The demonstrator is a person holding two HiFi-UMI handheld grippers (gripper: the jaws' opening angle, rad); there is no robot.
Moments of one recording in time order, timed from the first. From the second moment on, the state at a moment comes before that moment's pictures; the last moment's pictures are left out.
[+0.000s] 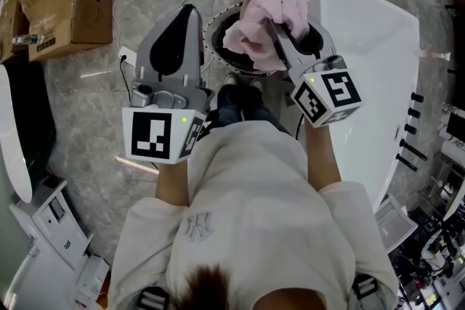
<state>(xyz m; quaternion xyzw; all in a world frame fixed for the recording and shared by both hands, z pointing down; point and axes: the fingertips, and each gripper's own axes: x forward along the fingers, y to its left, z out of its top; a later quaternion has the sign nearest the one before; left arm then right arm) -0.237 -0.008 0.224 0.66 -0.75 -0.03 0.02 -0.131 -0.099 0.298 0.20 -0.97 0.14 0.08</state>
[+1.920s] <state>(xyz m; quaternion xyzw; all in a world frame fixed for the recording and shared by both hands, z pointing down) -0.231 -0.068 0.424 0.65 -0.75 0.00 0.14 -0.116 -0.124 0.523 0.24 -0.92 0.23 0.19</state>
